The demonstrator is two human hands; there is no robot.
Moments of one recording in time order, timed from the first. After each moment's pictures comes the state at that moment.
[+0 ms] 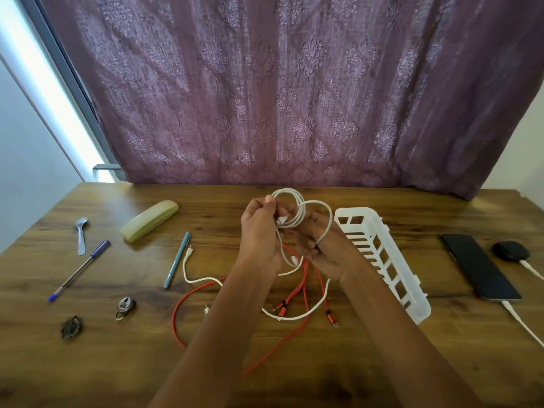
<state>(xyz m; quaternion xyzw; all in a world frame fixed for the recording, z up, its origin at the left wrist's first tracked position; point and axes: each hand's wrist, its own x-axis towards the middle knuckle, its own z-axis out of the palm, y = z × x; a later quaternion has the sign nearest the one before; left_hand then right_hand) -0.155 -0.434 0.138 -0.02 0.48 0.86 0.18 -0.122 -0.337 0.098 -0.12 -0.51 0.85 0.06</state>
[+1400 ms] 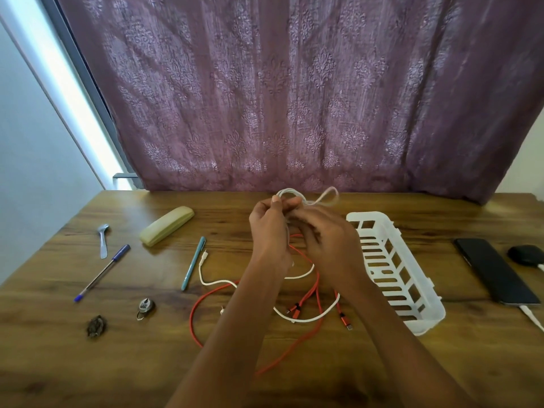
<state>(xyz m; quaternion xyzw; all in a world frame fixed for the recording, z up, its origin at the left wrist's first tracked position) -0.155 -0.440 0.143 -0.03 0.47 0.87 0.16 -0.105 -0.363 0.108 0.01 -0.87 0.25 0.42</state>
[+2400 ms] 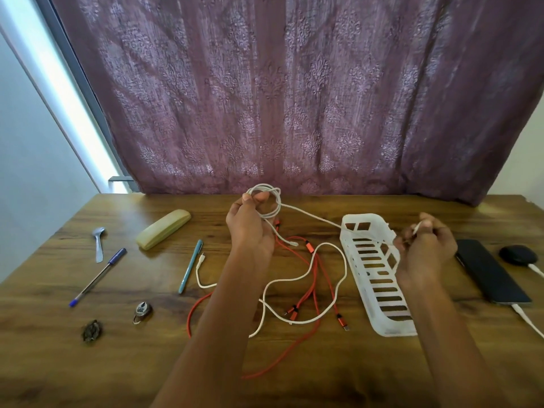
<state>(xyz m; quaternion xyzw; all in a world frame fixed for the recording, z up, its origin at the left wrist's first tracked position) -0.183 -0.452 0.145 -0.09 0.37 0.92 0.12 -0.063 -0.289 0.112 -0.38 -0.38 0.70 0.48</state>
